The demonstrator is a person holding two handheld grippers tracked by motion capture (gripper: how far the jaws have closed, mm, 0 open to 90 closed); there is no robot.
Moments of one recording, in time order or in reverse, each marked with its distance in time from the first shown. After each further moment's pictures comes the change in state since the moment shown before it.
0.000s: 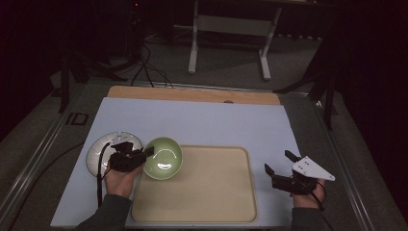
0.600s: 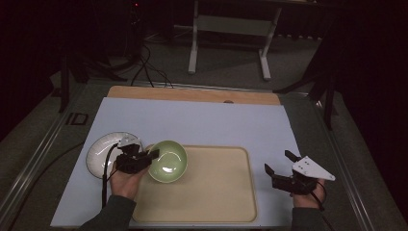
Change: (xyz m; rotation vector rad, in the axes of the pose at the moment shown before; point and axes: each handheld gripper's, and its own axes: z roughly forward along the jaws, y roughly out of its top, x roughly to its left) left arm -0.010 -0.004 0.011 0.039 -0.011 0.024; right arm 0.000 0.000 0.000 -0.002 0.004 0.000
